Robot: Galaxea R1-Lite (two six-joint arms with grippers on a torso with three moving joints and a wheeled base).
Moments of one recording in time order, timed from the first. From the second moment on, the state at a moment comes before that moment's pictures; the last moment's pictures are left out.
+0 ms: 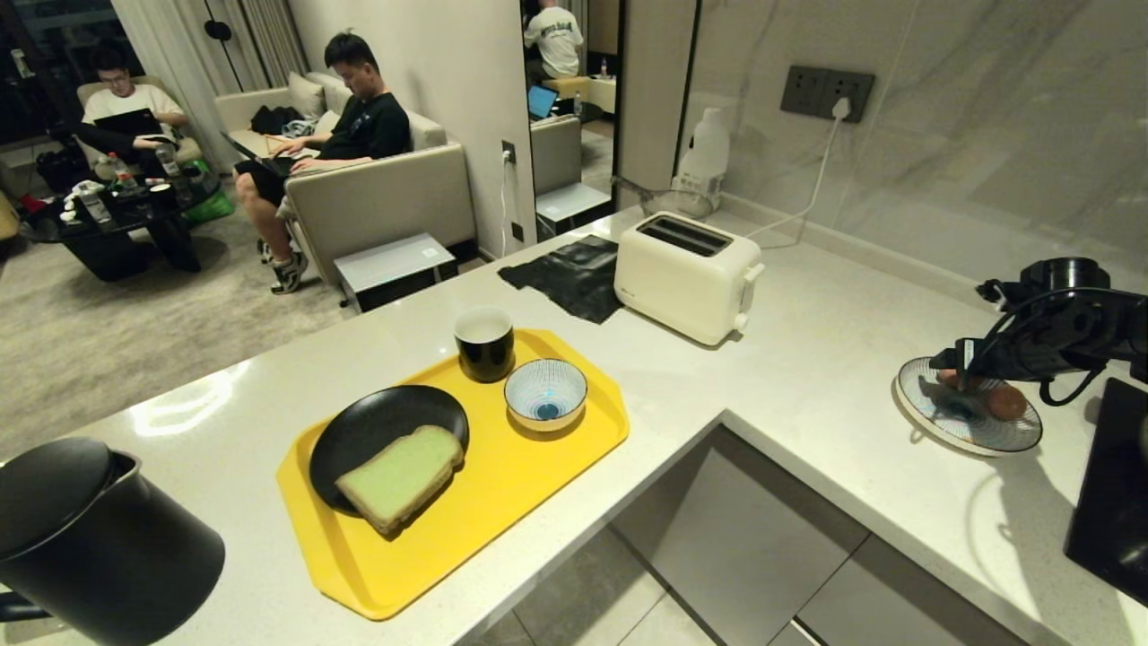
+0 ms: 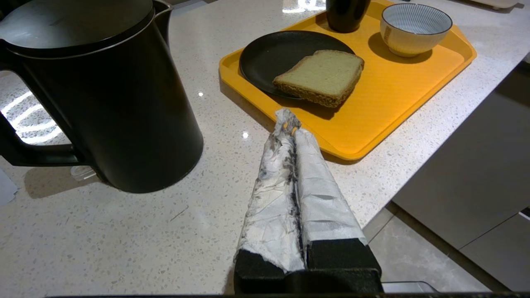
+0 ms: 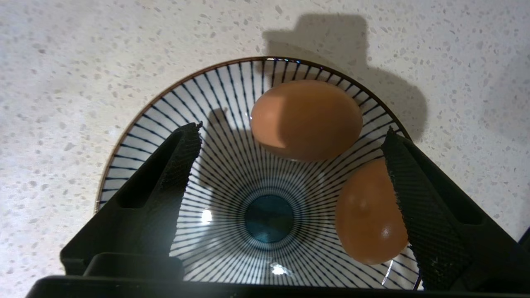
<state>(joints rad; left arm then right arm) 0.00 0.00 0.00 0.01 0.00 0.00 -0.38 2.44 -1.97 0.24 0.06 -0.09</state>
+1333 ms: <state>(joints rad) 0.00 0.00 0.00 0.01 0.00 0.00 -0.40 2.46 -1.97 0.24 0.06 -0.20</state>
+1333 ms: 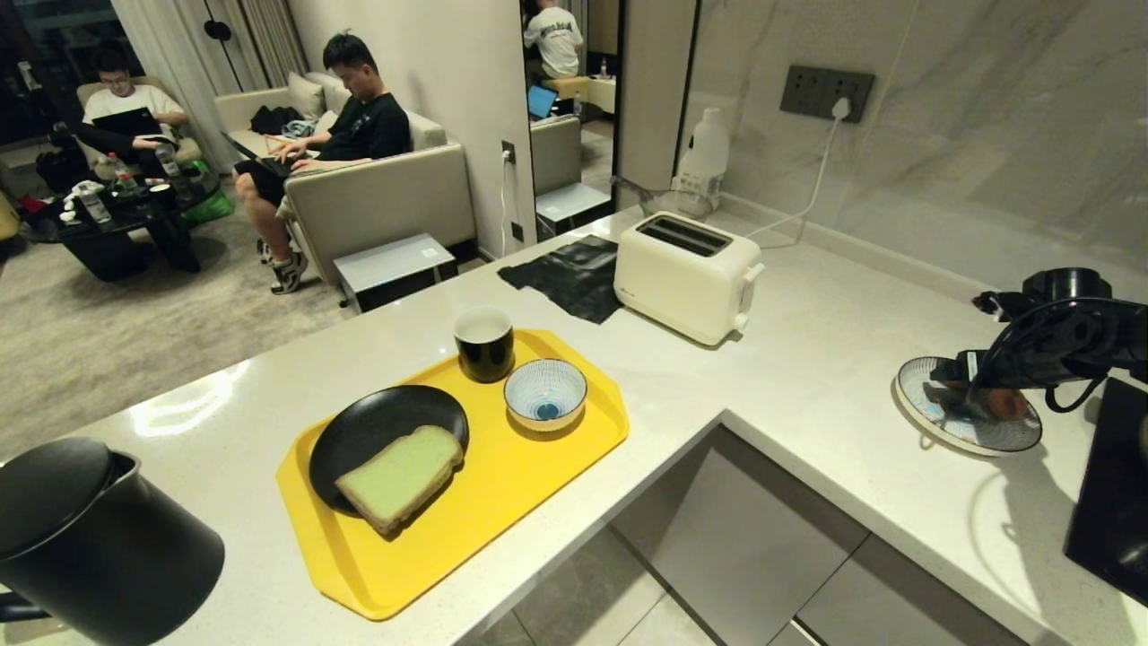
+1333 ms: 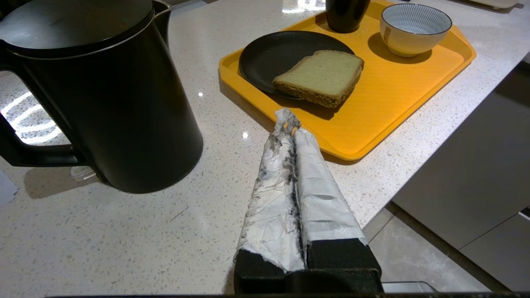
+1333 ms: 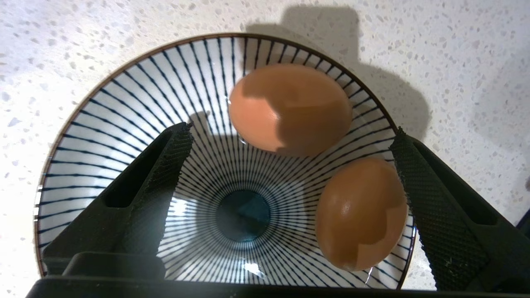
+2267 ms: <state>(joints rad) 0.00 0.00 0.00 0.01 0.00 0.00 -0.39 2.49 -1.97 0.19 0.07 -0.19</state>
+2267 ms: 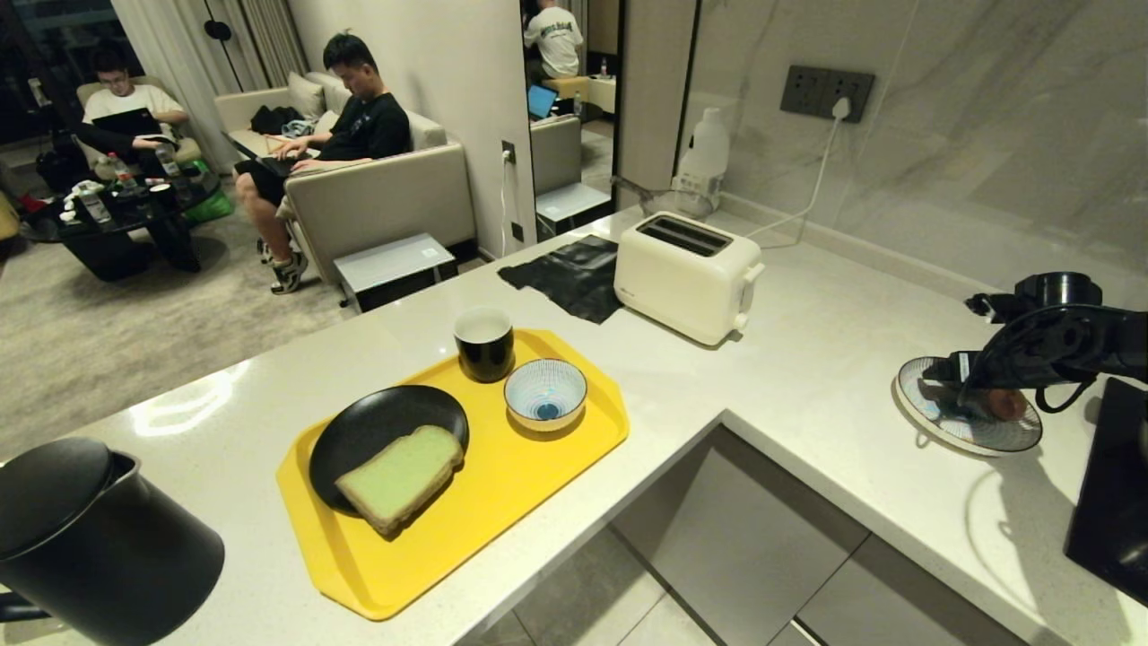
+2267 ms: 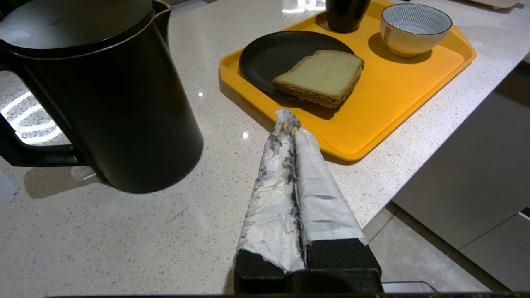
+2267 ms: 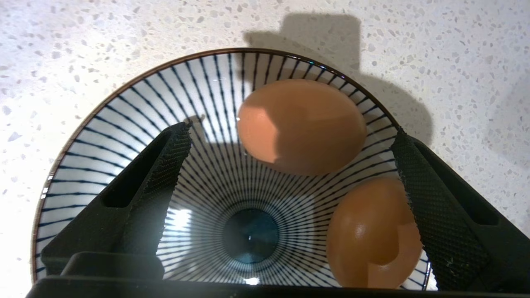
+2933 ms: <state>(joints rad) 0.00 0.00 0.00 0.01 0.00 0.00 -0.39 2.49 -1.98 0.19 0.07 -0.19</state>
